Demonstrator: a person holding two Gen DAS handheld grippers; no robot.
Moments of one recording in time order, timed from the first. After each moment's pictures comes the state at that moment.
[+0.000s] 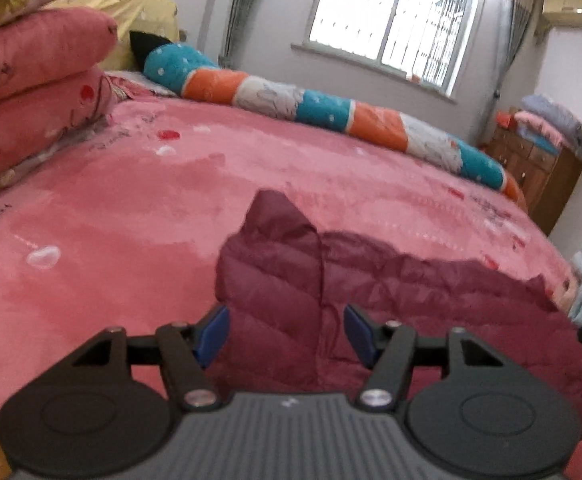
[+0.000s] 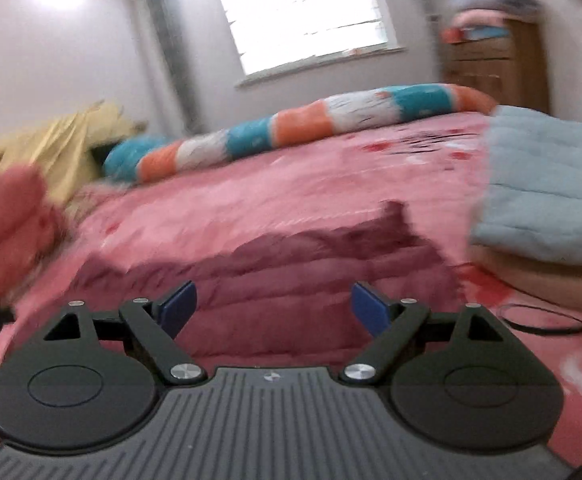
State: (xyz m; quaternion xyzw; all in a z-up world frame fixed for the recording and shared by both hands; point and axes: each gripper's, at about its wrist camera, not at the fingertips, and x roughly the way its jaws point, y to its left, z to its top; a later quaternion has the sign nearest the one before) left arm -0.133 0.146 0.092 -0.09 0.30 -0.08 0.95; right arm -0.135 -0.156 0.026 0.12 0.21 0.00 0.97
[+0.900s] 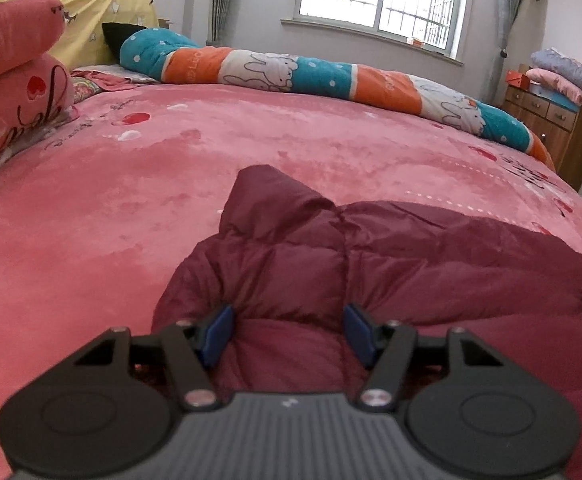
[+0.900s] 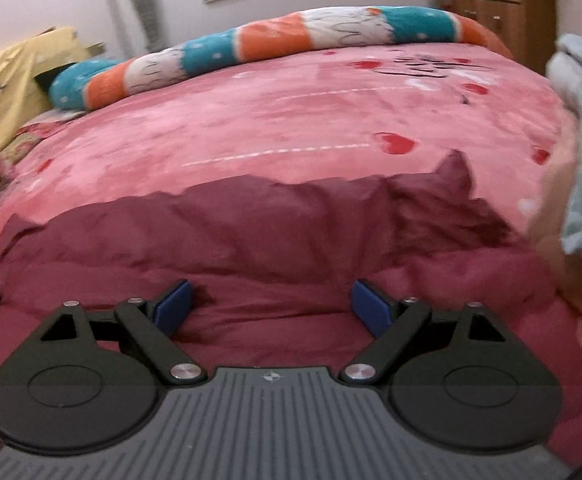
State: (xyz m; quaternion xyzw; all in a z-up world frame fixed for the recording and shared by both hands) left arm -0.035 0.106 0.026 -0.04 0.31 -0.07 0.95; right arm 0.007 -0.193 -0.033 0.11 0.33 -0.05 0.94
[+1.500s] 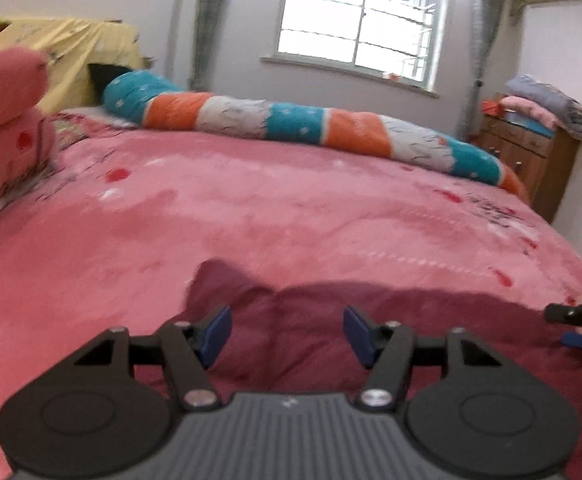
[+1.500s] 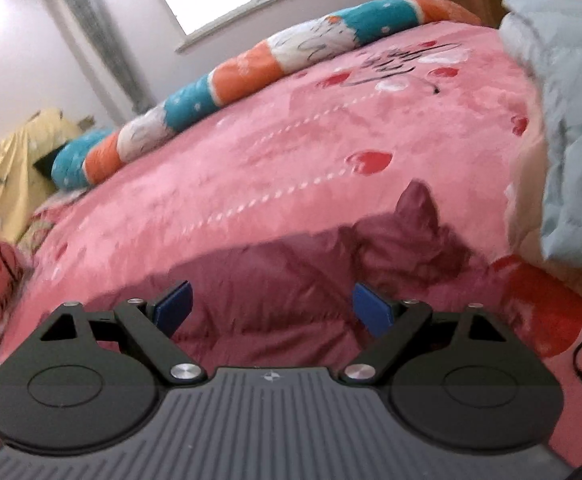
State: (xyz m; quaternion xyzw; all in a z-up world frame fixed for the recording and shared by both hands) left arm -0.051 0.070 0.106 -0.04 0.26 -0.10 0.96; right arm -0.008 -0.236 -0.016 0.24 0.27 -0.05 0.93
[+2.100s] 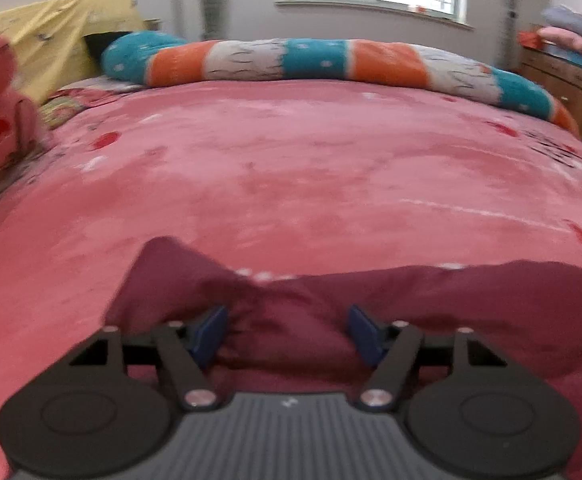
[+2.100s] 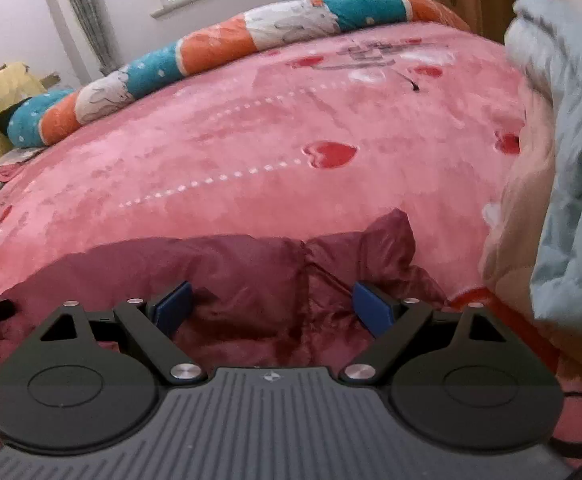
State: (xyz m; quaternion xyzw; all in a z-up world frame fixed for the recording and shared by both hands) left arm 0.041 0.028 0.040 0.02 0.34 -0.02 0.94; right arm 0.017 -0.244 -0.034 0.18 0.33 -0.09 0.92
